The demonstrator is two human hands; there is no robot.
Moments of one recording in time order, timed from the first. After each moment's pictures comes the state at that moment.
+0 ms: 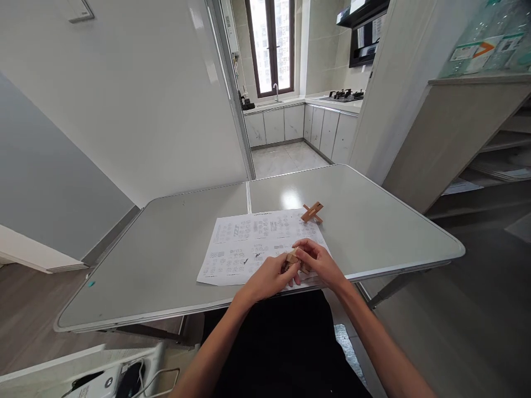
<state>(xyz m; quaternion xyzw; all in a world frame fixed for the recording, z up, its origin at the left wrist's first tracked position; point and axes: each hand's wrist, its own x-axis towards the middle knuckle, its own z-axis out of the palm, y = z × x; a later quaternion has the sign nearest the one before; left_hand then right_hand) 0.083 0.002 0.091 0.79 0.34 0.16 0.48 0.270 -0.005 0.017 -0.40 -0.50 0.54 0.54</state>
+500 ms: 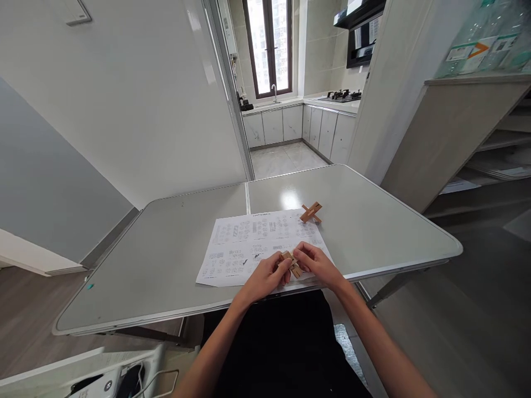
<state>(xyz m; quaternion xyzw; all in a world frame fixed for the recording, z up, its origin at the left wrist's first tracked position) 0.073 0.006 0.073 0.75 0.35 0.22 0.51 0.269 -0.002 0.013 -0.39 -0.52 0.55 0.52</state>
